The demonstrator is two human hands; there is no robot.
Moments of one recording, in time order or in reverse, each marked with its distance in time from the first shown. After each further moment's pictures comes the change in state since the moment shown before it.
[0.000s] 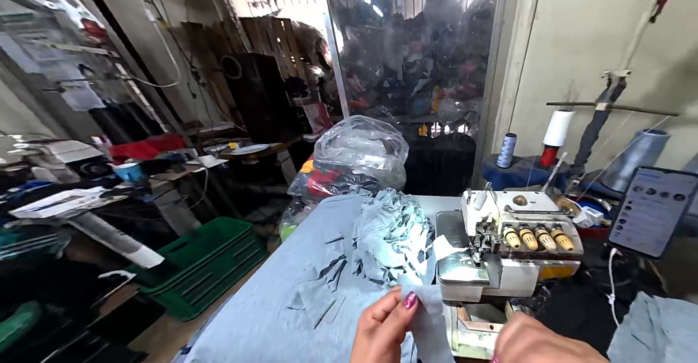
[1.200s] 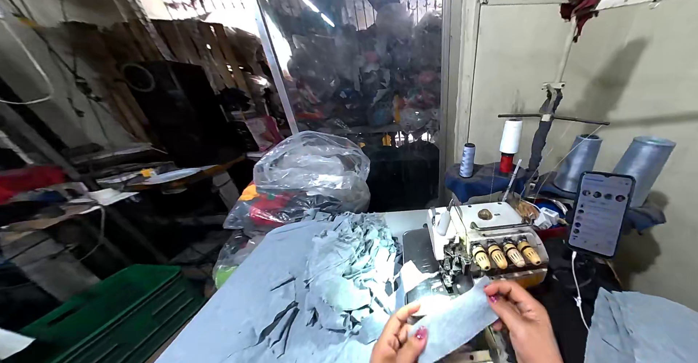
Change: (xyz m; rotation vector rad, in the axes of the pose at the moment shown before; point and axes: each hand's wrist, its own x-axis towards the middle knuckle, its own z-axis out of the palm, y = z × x) left_hand 0.038 -0.067 0.018 0.187 -0.101 -0.257; right_hand -0.019 0.106 -0.030 -0.177 0.759 0.563
